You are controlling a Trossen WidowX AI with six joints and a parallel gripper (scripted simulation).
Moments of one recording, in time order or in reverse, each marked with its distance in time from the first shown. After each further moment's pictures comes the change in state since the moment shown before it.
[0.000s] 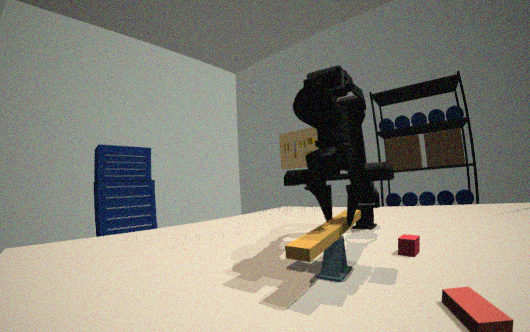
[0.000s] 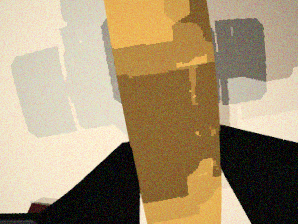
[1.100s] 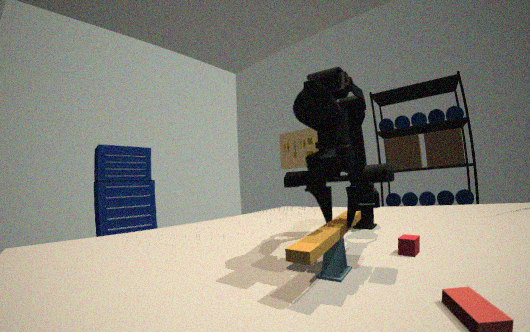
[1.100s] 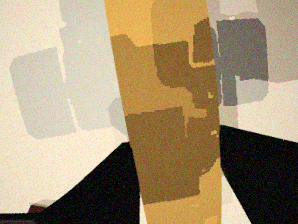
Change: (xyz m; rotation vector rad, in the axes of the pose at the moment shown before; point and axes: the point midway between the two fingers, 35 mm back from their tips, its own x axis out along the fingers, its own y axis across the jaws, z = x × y) arm 0.003 0.000 0.000 0.000 0.000 0.000
